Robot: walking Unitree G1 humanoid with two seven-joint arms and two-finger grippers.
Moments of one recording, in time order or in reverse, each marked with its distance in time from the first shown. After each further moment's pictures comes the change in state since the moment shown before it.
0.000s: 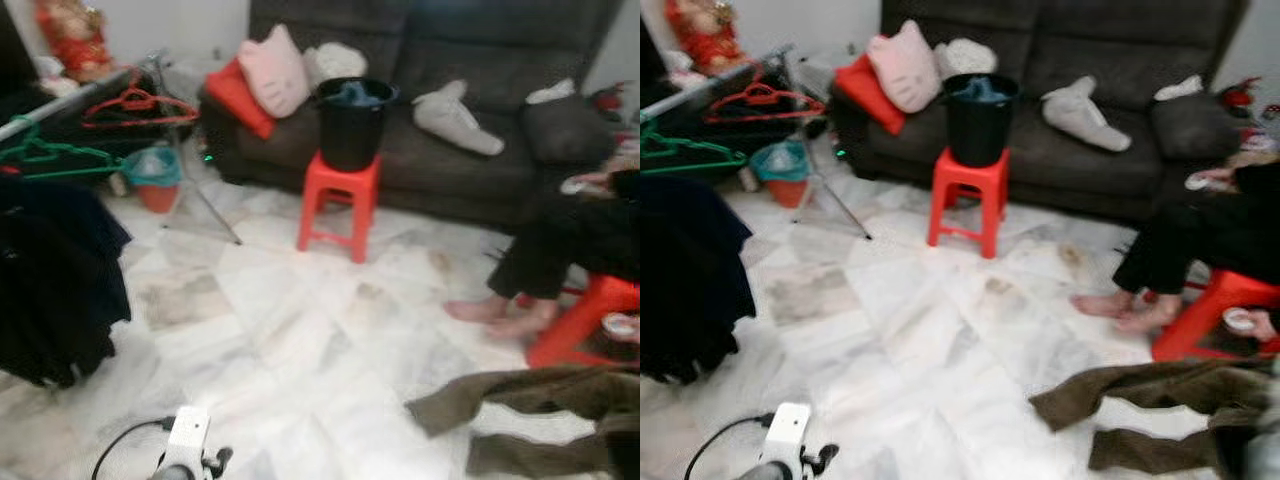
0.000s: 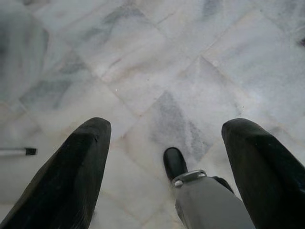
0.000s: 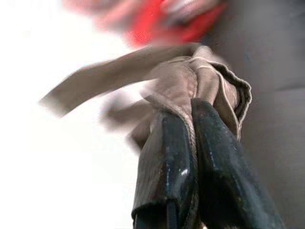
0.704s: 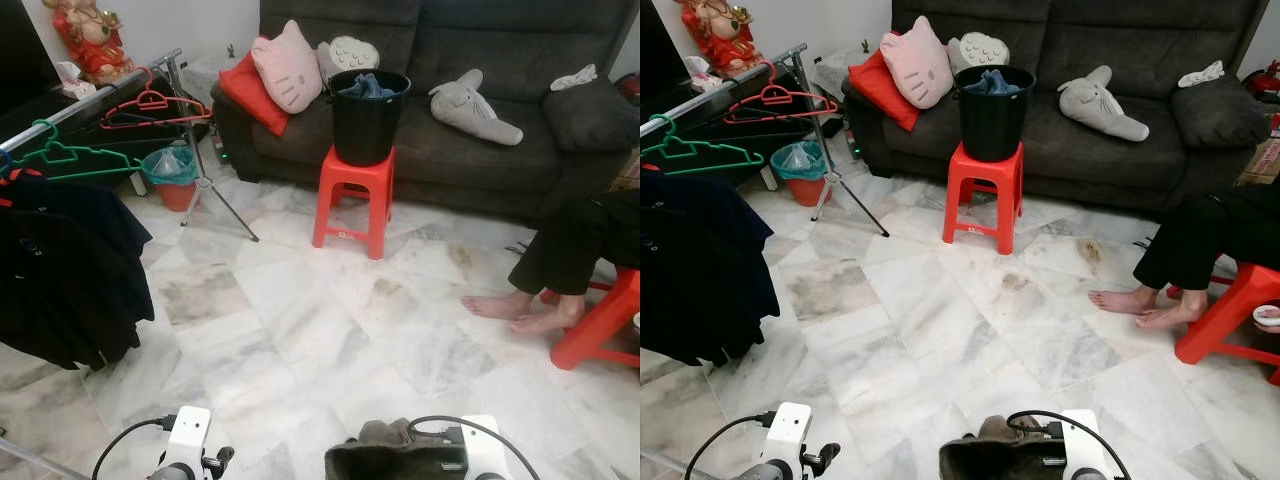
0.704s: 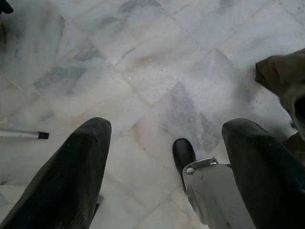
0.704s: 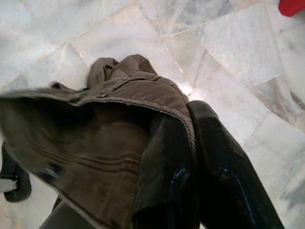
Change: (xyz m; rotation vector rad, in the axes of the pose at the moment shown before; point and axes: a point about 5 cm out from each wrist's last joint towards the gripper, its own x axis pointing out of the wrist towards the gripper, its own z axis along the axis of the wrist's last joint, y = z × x) left arm -0.001 0.001 -0.004 0.004 0.011 -0.014; right arm -0.035 0.110 -0.040 -0.081 0.118 0.385
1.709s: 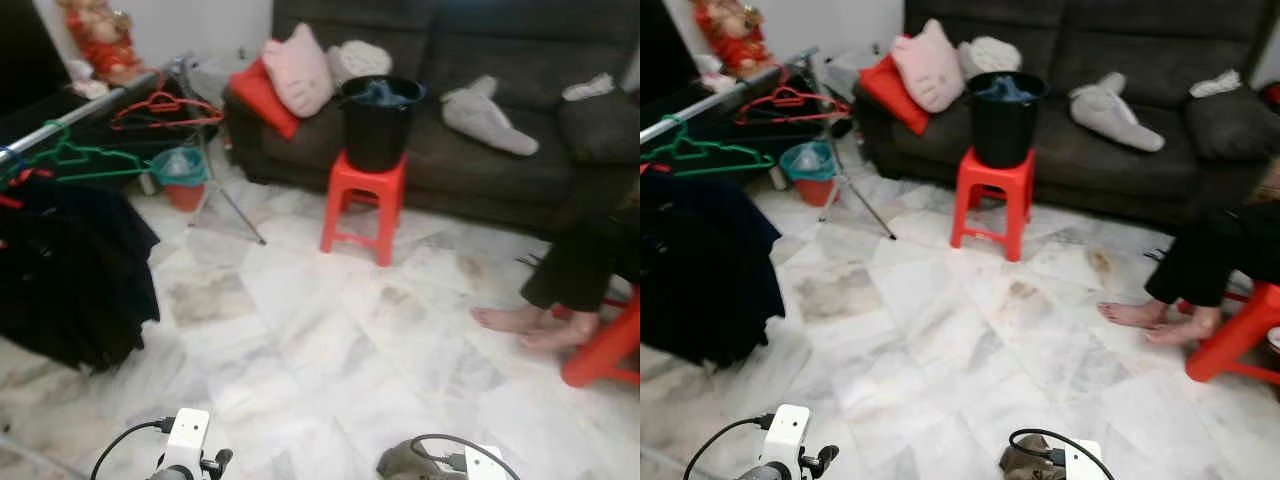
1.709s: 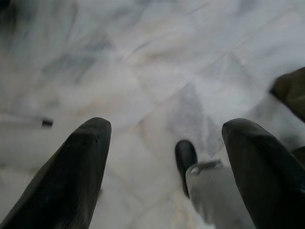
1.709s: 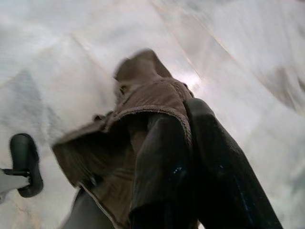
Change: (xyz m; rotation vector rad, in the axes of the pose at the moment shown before) left arm -0.001 0.004 -0.003 -0.001 0.009 0.013; right arm -0.006 0.011 -0.024 0.112 0.057 -0.029
